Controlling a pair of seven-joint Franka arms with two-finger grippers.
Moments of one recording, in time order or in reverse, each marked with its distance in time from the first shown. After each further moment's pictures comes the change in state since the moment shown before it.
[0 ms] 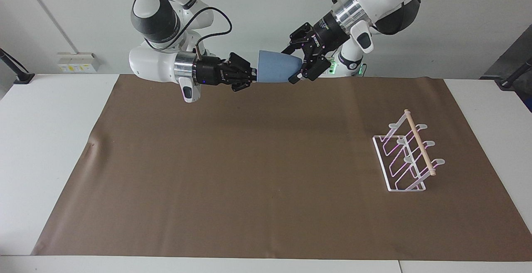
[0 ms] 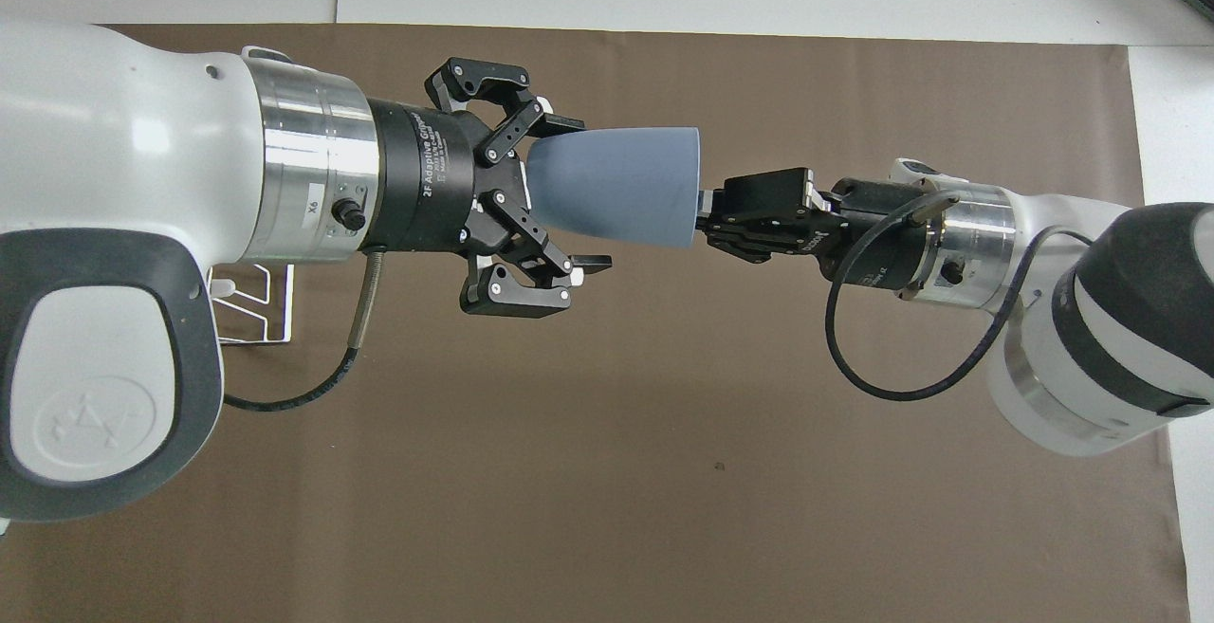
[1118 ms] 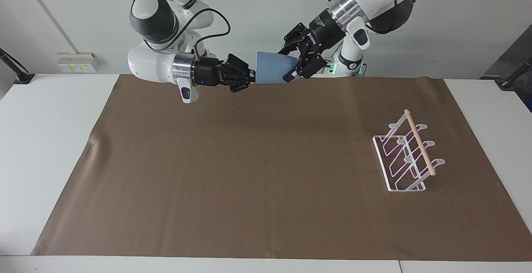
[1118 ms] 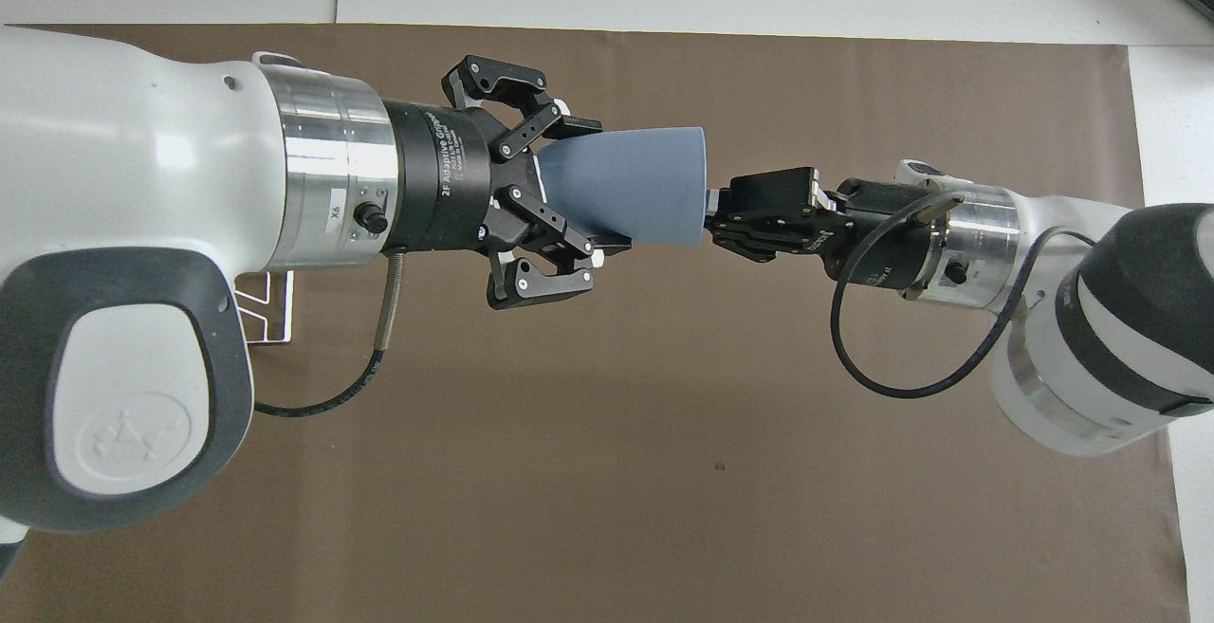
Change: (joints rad) left arm -0.020 -0.003 0.000 -0.017 0.009 0.065 -0.028; right arm -0.003 -0.001 -0.004 -0.007 0.001 0.002 -0.002
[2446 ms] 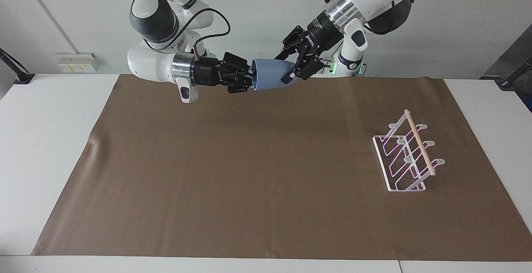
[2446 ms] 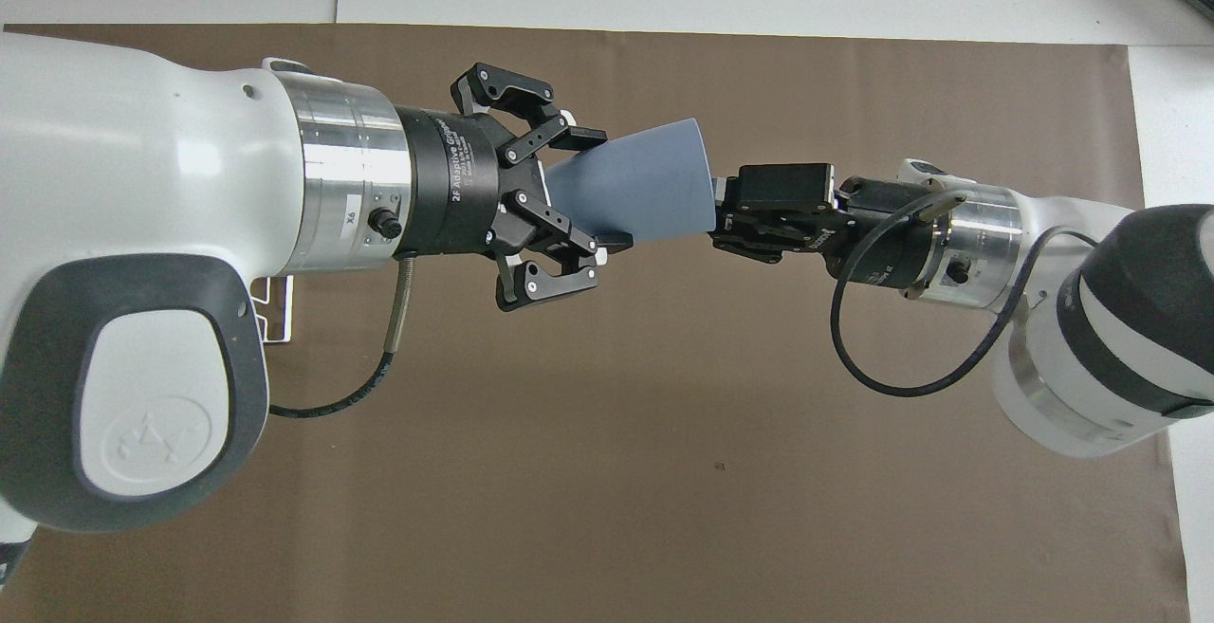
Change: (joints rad) left arm -0.008 0.000 0.000 -0.011 0.021 0.008 -0.010; right arm 0.000 -0.003 0.000 0.000 0.001 0.012 0.000
